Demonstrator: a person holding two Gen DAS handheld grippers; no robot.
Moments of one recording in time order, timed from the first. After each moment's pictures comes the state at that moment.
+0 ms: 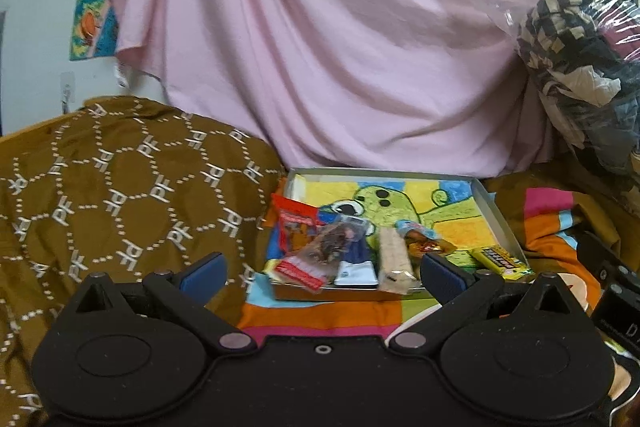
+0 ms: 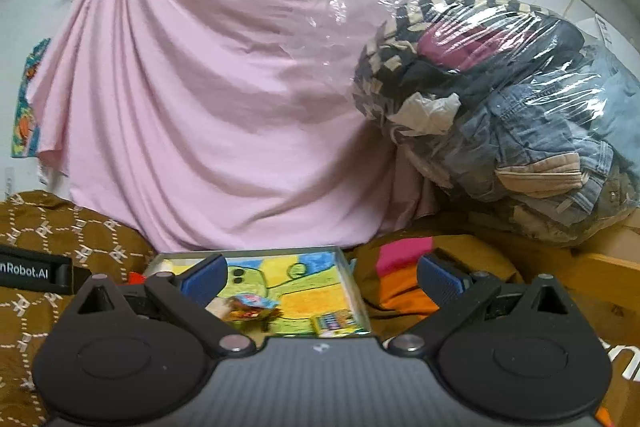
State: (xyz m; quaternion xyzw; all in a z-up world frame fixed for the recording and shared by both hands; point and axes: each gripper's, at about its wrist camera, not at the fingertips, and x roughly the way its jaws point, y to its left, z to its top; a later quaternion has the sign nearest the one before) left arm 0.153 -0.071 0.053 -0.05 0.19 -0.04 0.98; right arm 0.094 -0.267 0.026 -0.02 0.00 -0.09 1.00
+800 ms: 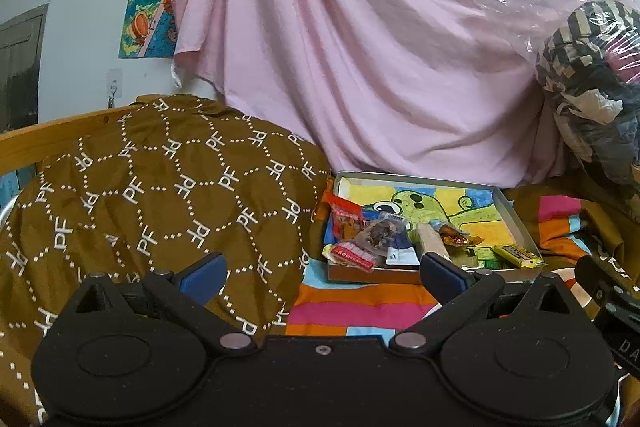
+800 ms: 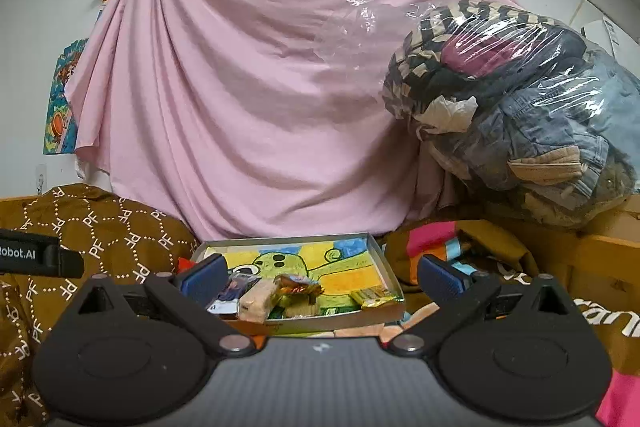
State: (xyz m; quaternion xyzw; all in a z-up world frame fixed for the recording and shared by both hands) left arm 0.089 -0.016 0.043 -0.07 0.17 -0.02 0.98; right arm 0.044 -0.221 0.006 -0.02 0.00 -0.07 1.00
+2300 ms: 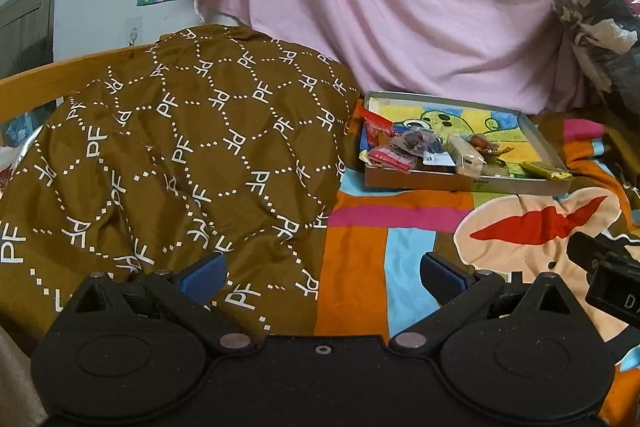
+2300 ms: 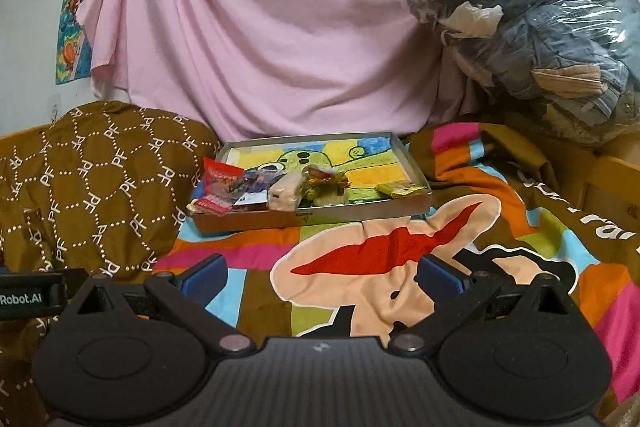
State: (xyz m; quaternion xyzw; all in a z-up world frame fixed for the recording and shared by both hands) left arm 0.057 -0.002 -0.018 -0.05 0.25 0.01 0.97; right arm 0.040 -0.196 -0.030 -0.02 0.14 -0.06 0.99
